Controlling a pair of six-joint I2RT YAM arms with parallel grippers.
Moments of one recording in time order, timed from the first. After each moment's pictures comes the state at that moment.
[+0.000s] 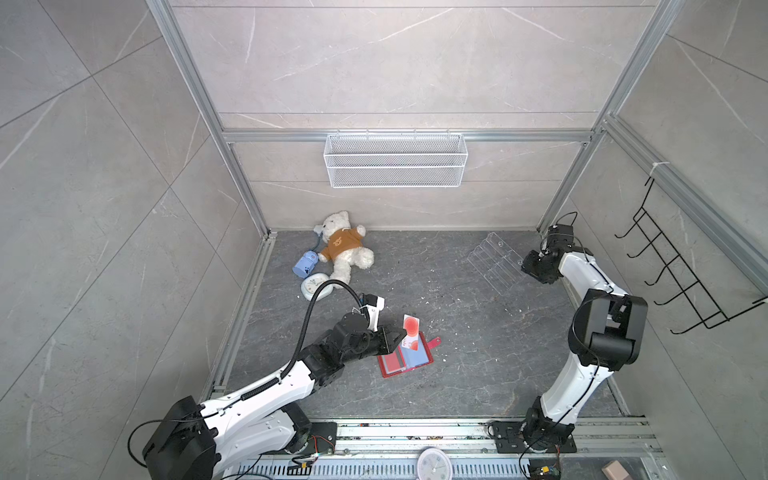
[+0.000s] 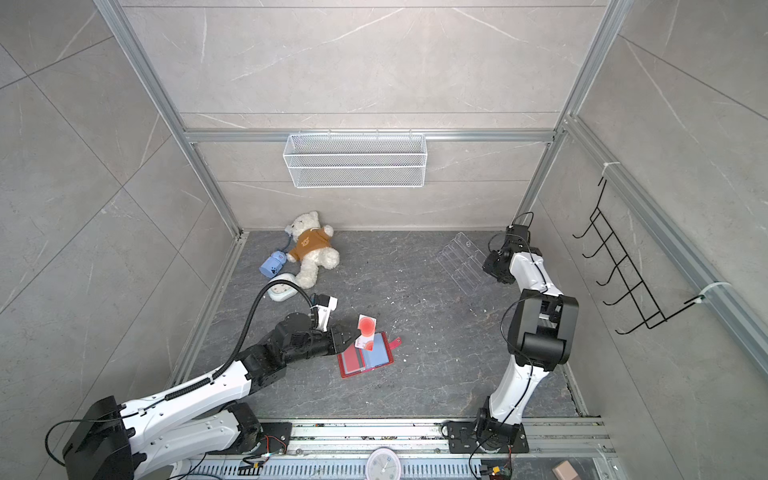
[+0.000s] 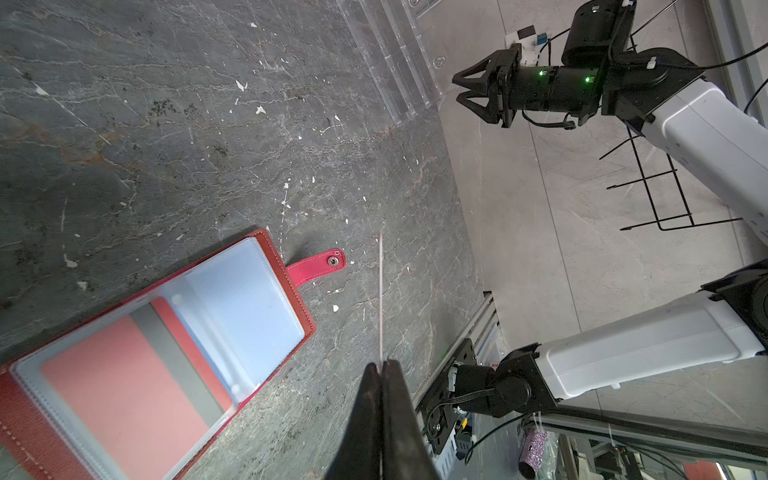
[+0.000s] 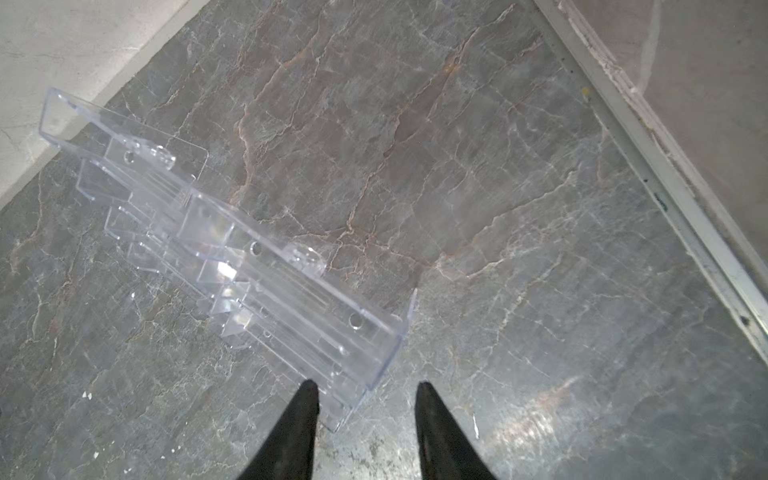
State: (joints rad) left arm -0.84 1.03 0.53 0.07 0.24 -0.91; right arm -0.24 1.89 1.50 -0.65 -0.07 0.35
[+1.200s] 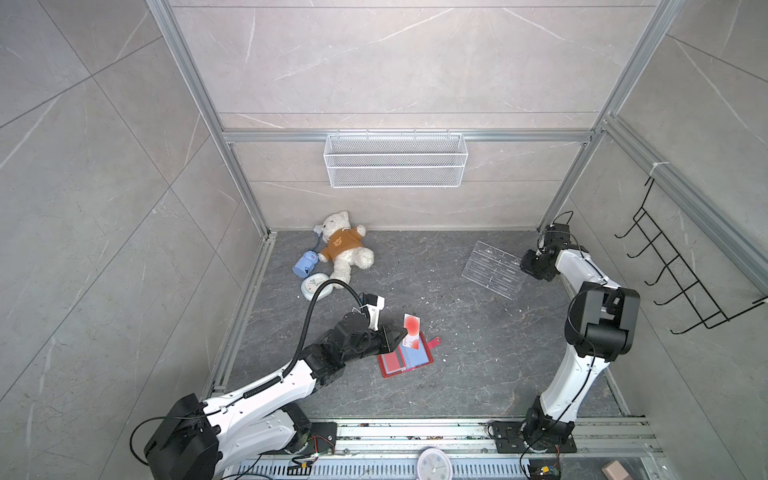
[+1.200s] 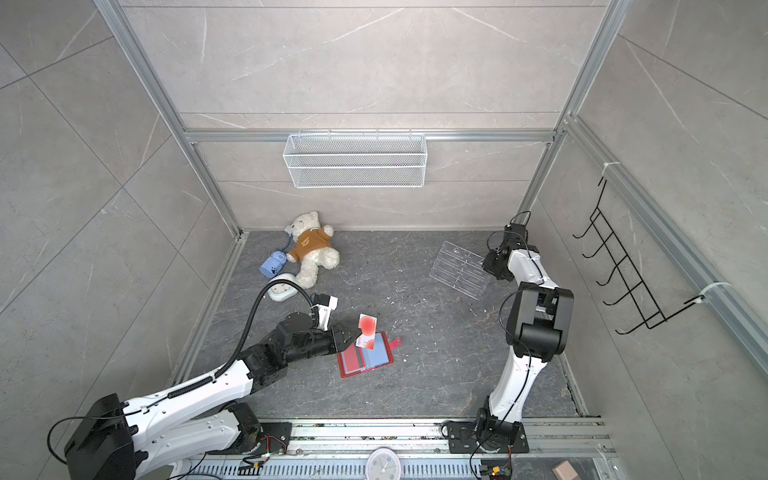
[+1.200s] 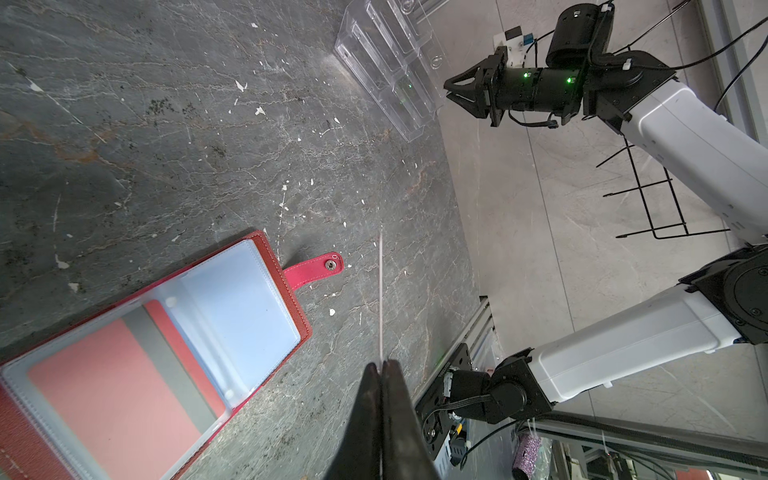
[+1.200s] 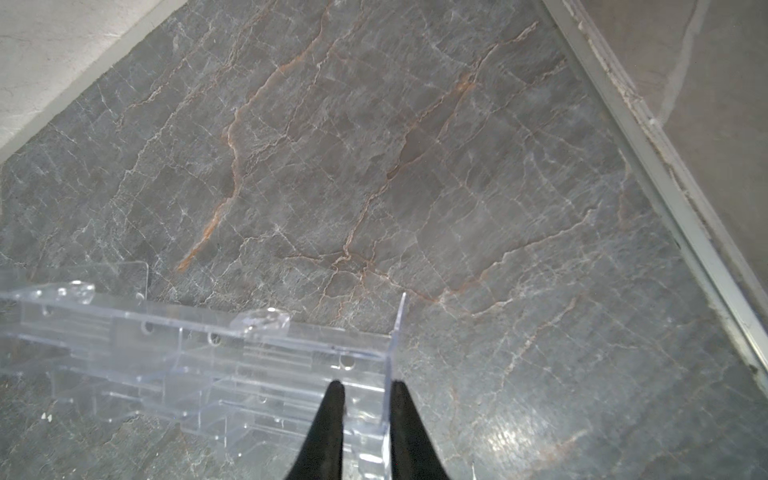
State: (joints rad) left arm -0.84 1.04 0.53 0.09 0.24 -0.93; right arm -0.24 1.97 1.56 -0.63 -0.06 0.29
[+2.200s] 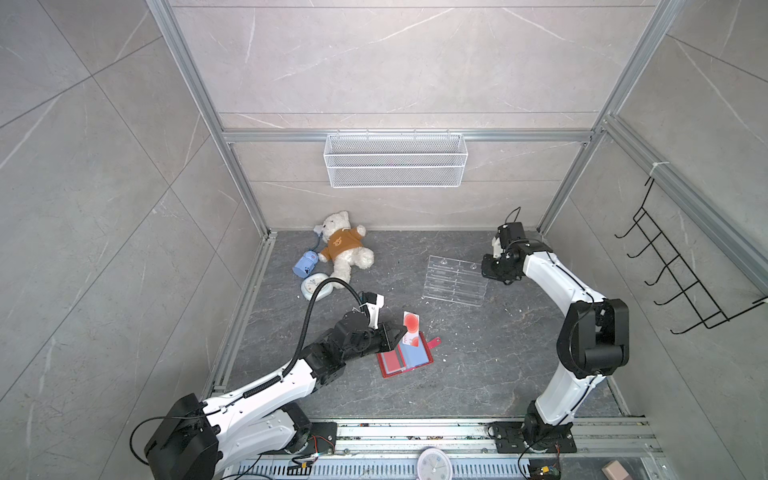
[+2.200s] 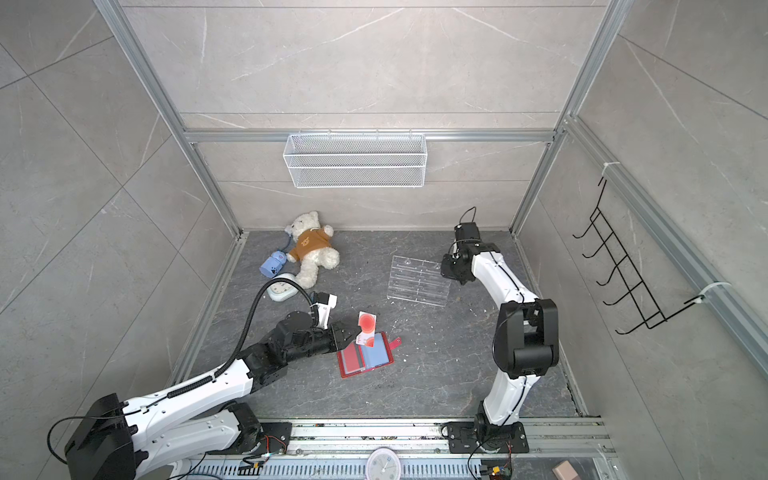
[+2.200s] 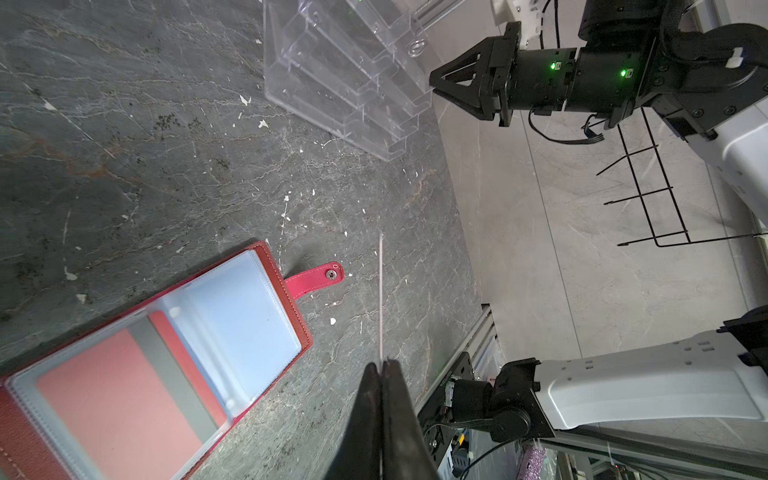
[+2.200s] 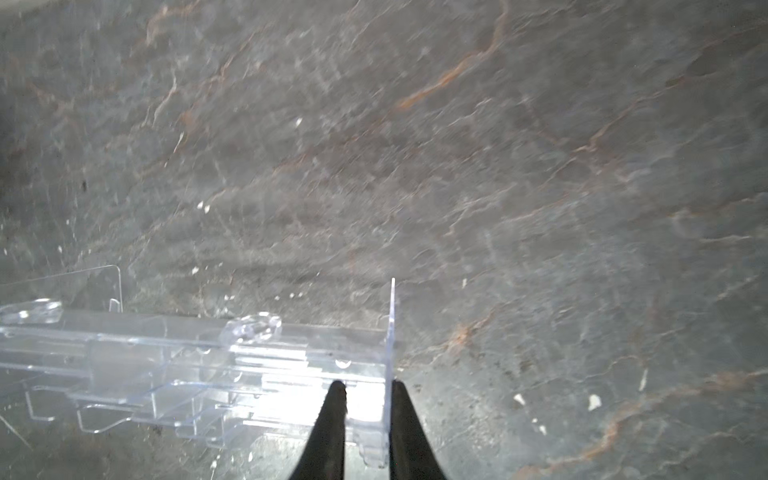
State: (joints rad) left arm -0.84 1.04 0.54 0.08 0.21 -0.93; right arm 0.13 1.79 1.46 -0.76 -0.04 0.28
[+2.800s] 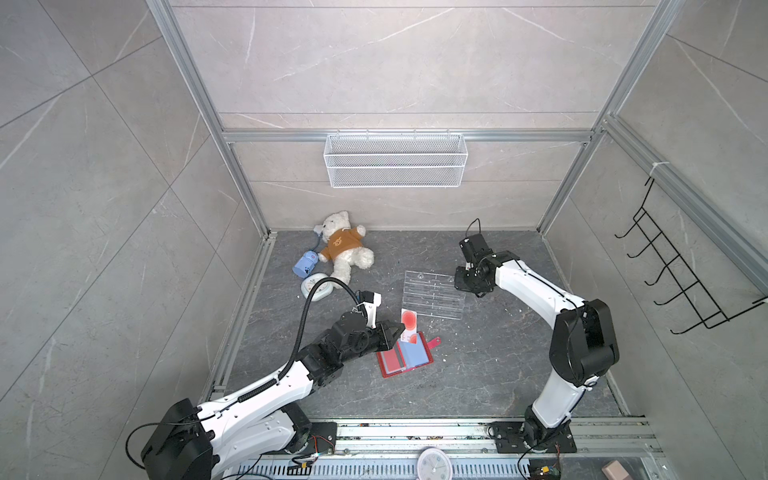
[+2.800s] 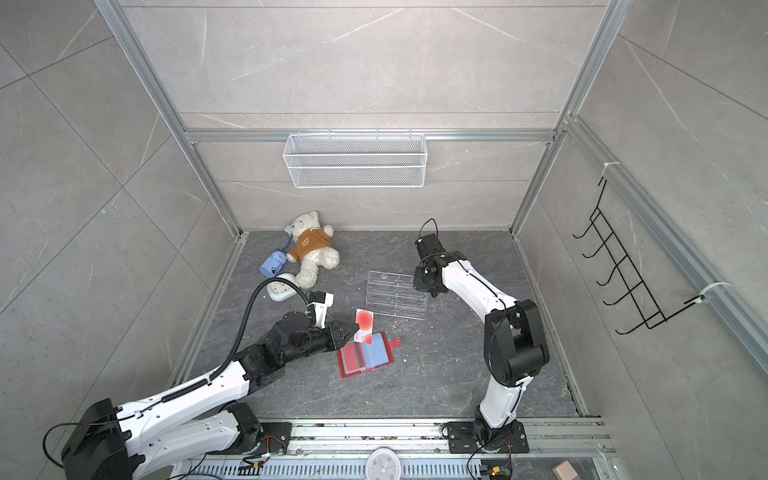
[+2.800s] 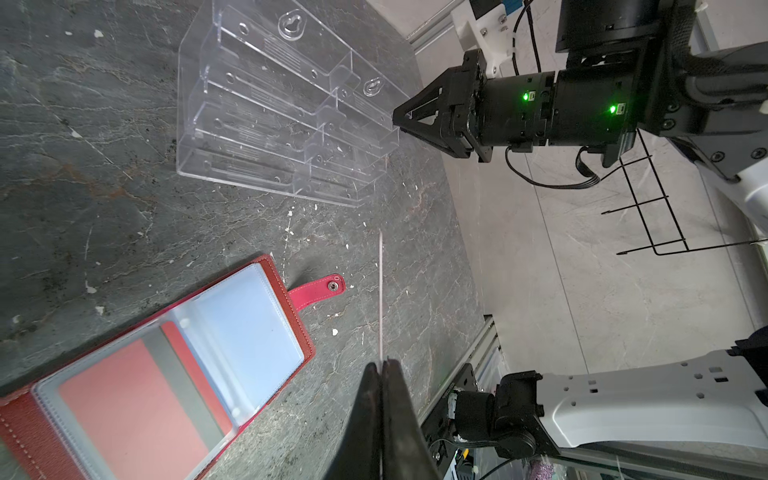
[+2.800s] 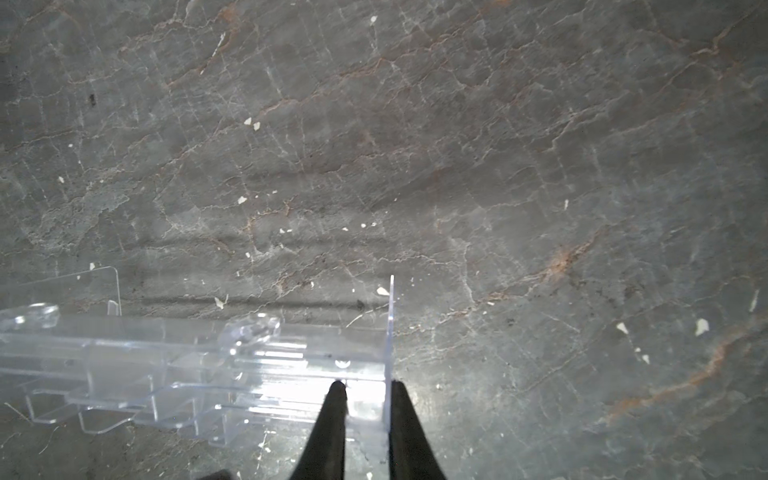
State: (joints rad) left arm -0.84 1.01 0.54 0.08 0.17 -0.92; right arm 0.37 1.78 1.42 -0.78 0.12 0.49
